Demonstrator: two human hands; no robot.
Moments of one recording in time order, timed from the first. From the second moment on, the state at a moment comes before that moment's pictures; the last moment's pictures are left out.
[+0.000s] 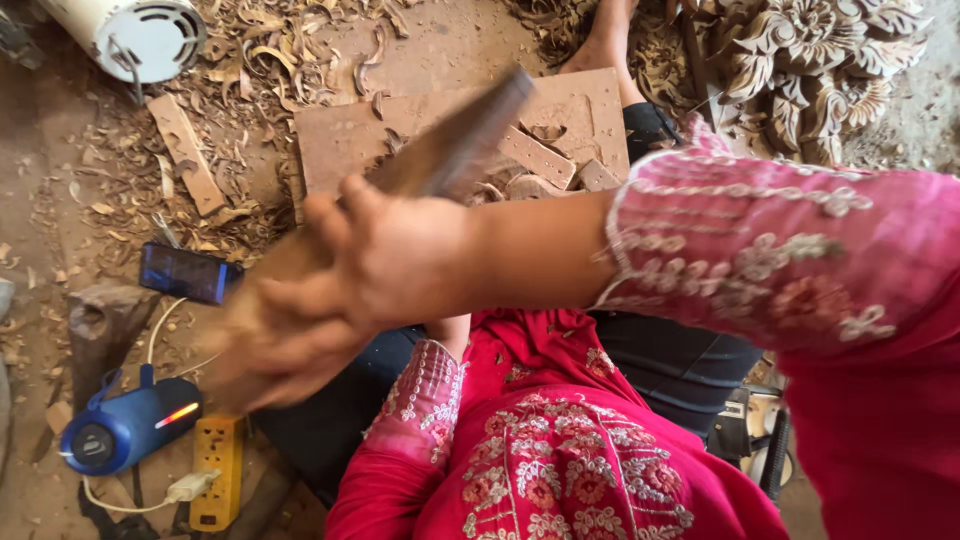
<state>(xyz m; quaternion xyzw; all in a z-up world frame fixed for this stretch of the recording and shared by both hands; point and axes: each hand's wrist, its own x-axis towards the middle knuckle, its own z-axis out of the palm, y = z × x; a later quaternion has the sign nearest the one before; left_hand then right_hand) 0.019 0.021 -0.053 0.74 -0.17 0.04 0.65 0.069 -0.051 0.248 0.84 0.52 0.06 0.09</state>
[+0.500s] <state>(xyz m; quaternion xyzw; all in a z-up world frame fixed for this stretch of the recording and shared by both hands) 0.026 0.007 -0.053 0.75 -0.17 0.02 0.64 0.046 -0.103 0.234 0.86 0.47 0.19 0.09</state>
